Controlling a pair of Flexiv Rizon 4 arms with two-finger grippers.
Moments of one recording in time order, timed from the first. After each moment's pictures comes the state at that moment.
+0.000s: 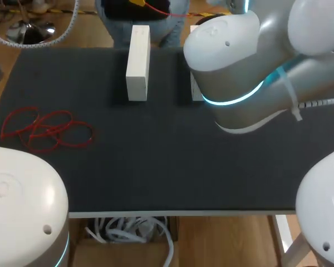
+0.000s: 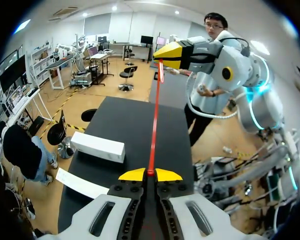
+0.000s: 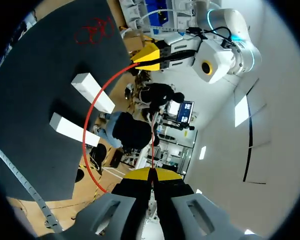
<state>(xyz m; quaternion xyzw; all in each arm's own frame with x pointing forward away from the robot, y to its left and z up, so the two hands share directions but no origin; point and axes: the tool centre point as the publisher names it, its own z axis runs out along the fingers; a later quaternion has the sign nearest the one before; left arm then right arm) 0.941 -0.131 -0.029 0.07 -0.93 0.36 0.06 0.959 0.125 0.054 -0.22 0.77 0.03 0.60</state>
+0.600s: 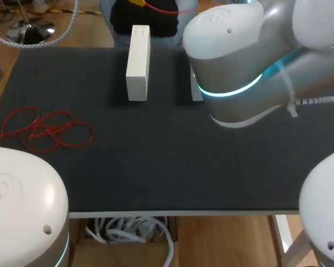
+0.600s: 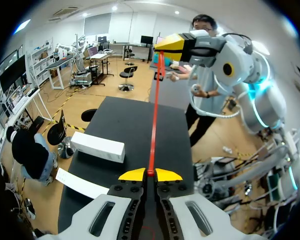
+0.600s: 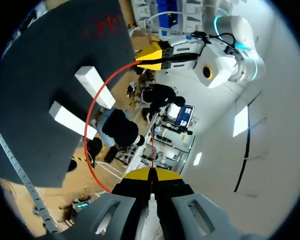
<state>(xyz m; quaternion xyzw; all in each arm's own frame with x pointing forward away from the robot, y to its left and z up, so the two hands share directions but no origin) 0.941 -0.131 -0.029 0.07 -0.93 0.36 0.06 0.962 0.129 0.074 -0.28 0.74 -0.02 0.61</state>
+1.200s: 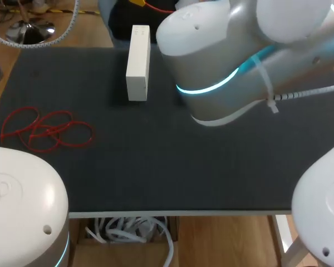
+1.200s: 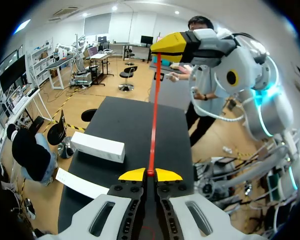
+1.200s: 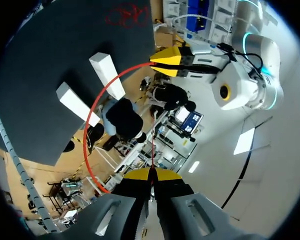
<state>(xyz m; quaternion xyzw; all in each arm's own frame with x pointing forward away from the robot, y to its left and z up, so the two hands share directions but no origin) 0.941 -0.131 -0.029 0.07 -0.93 0.36 0.06 0.965 0.154 0.068 -0.35 0.73 -0.10 0.58</state>
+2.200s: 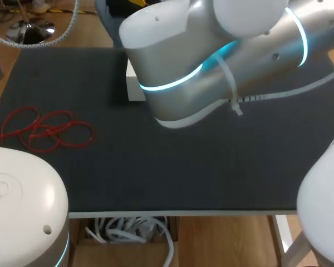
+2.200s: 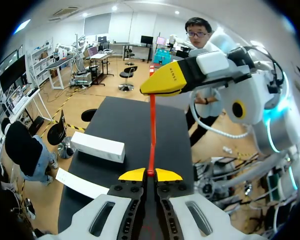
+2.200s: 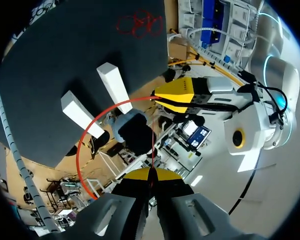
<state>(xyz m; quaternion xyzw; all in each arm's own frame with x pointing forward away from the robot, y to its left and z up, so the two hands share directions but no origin) 0.941 -0.131 -0.029 0.07 -0.93 0.36 0.06 0.964 0.209 0.030 -0.40 0.74 -0.11 0.53</state>
